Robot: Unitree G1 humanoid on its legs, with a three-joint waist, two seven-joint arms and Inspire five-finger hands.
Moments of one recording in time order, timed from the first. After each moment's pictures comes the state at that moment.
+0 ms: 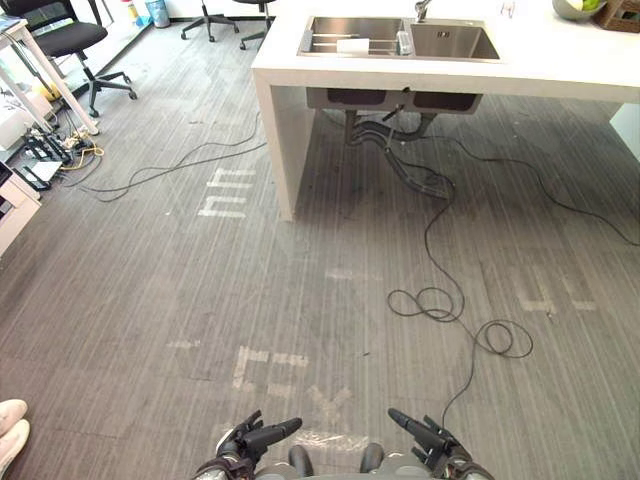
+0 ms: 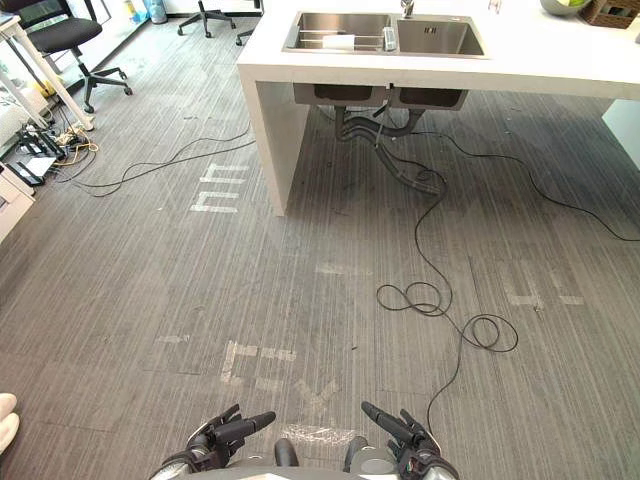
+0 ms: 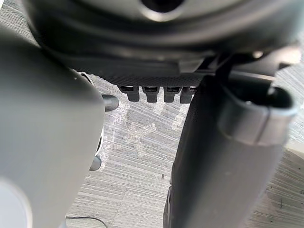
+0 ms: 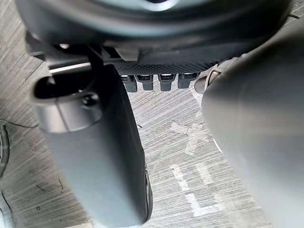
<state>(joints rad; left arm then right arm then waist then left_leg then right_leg) 0.11 0.15 -0.07 0.95 -0.46 0.08 -0.13 0.10 -0.09 -0.21 1.01 0.44 0.04 0.15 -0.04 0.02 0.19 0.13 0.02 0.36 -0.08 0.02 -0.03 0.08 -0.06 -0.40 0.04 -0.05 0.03</state>
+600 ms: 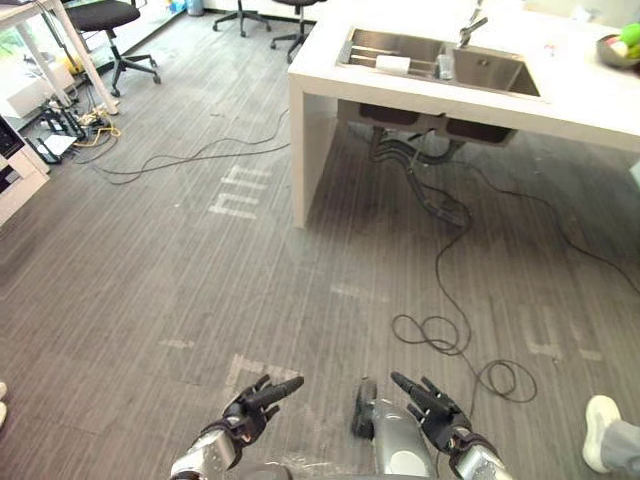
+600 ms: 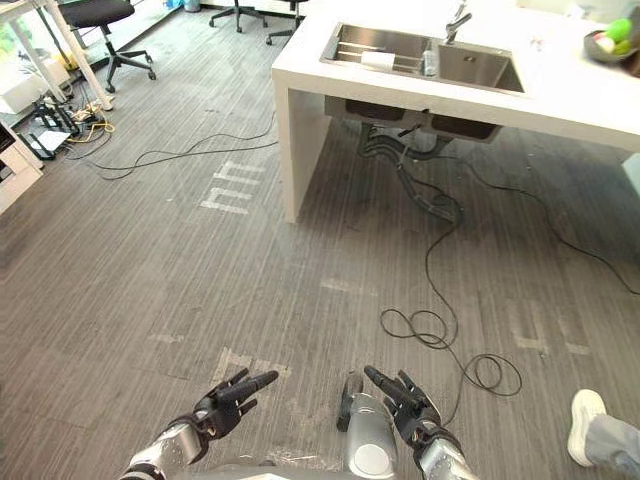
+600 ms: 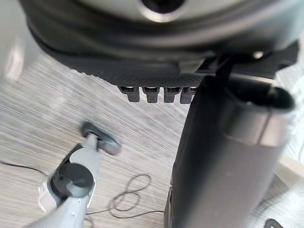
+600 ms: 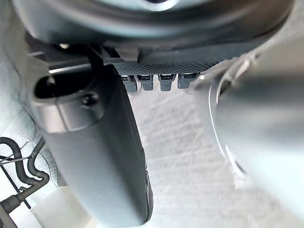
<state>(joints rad) -0.01 0.19 -0.12 0.87 -0.69 0.13 -0.16 0.05 -0.14 -0.15 0.91 0.67 0.06 0.21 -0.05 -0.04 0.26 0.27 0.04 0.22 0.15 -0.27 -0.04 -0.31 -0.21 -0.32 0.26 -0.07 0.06</state>
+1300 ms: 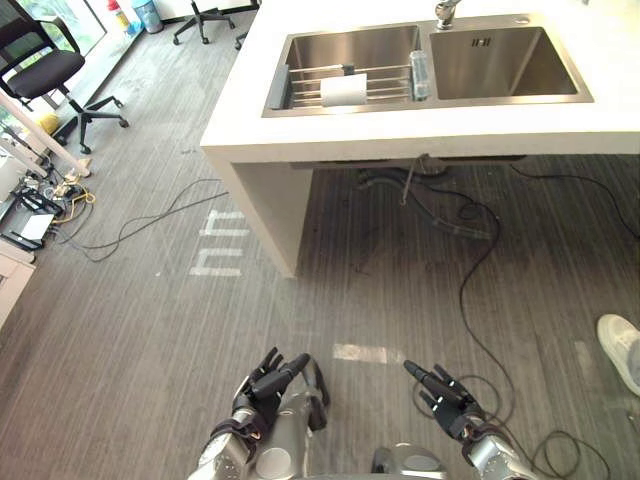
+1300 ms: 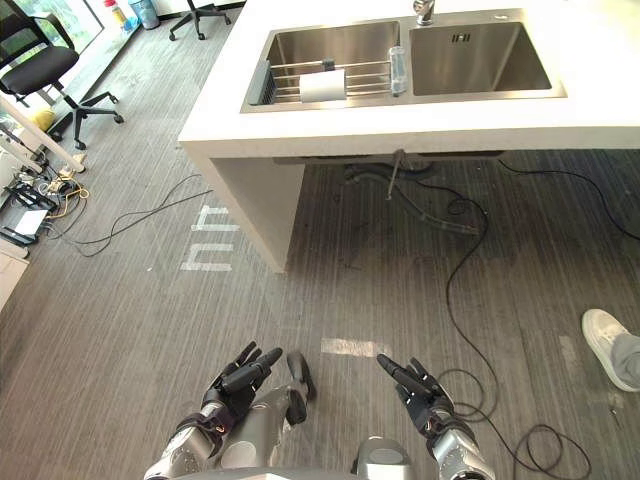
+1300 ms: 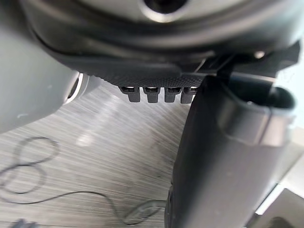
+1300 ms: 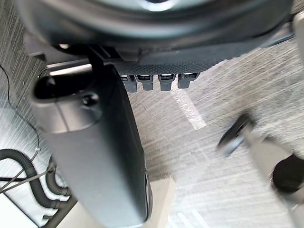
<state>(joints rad) 0.07 0.09 -0.05 0.78 -0.73 -0.06 -0.27 0.05 -0.20 -0.19 0.93 0.64 0.04 0.23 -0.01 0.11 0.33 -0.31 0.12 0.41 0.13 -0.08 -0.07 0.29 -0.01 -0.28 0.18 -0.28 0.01</state>
